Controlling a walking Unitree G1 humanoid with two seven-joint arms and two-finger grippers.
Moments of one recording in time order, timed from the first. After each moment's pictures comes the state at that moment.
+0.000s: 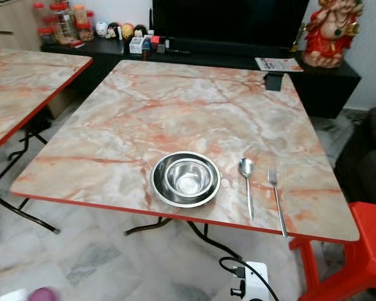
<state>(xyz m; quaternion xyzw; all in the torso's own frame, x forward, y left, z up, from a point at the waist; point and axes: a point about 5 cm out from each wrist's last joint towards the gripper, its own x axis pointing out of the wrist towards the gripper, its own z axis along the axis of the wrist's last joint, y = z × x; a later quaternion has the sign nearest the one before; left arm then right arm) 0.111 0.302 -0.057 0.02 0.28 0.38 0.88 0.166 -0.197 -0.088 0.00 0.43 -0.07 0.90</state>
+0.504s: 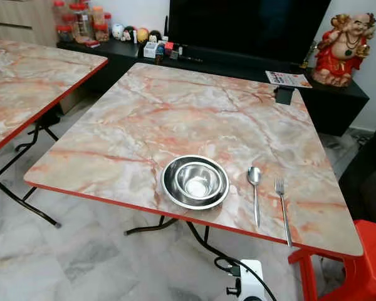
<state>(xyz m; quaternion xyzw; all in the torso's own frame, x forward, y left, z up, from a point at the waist) 0.207 0.355 0.082 0.10 -0.06 0.42 0.90 0.171 -0.188 -0.087 -0.01 0.43 -0.05 0.90</state>
